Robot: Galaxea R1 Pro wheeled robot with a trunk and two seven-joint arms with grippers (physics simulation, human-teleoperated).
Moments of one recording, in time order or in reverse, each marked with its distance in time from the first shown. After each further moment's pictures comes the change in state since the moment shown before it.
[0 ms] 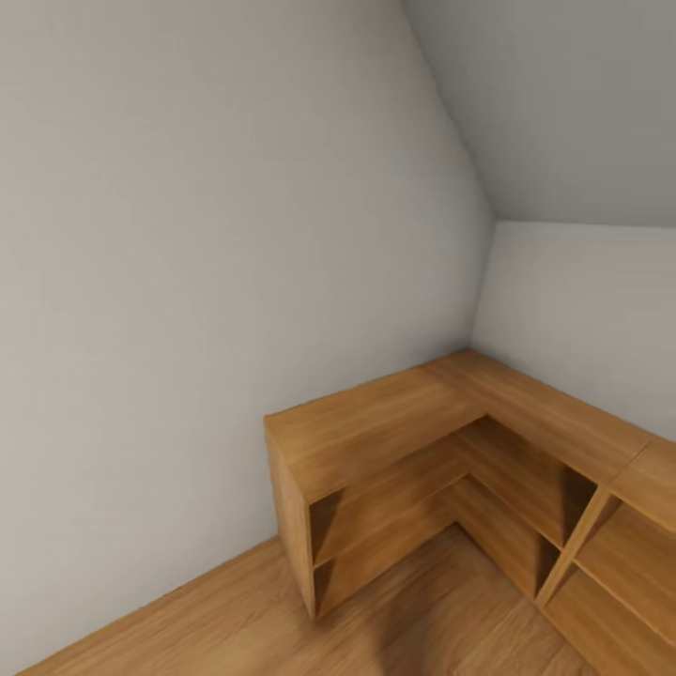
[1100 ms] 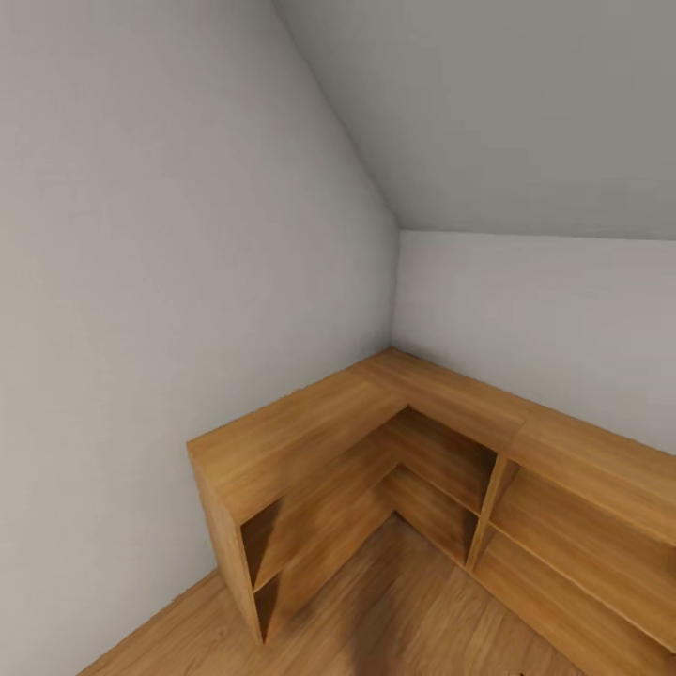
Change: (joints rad) left arm 0.000 0.000 0.000 0.000 0.000 0.000 0.000; right arm 0.000 -0.049 0.003 0.000 0.005 -0.003 0.030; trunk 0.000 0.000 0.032
